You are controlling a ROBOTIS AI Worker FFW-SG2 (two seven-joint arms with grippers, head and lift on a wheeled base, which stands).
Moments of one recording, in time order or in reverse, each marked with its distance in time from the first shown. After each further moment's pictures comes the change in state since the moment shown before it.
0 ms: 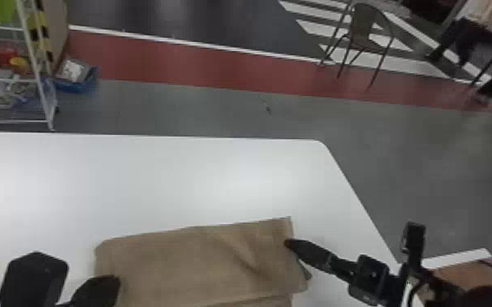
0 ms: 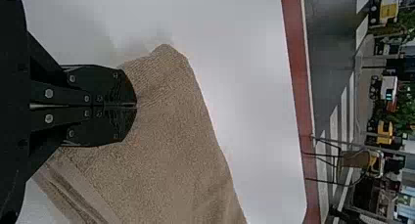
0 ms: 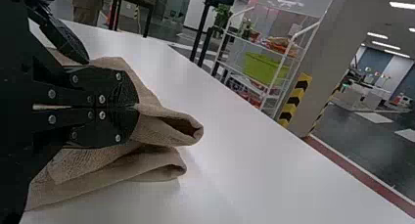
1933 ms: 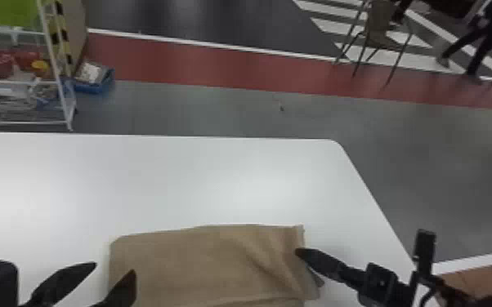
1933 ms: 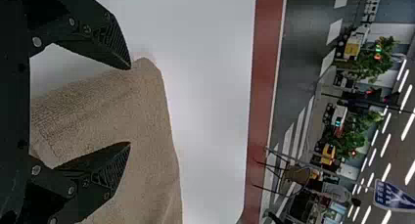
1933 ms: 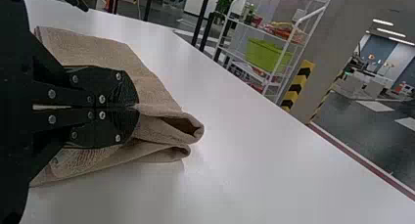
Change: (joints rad) left arm 0.145 -0.039 0.110 -0.130 0.173 -0.122 0.041; right arm 0.019 0.016 0.025 0.017 0.046 -0.042 -0.032
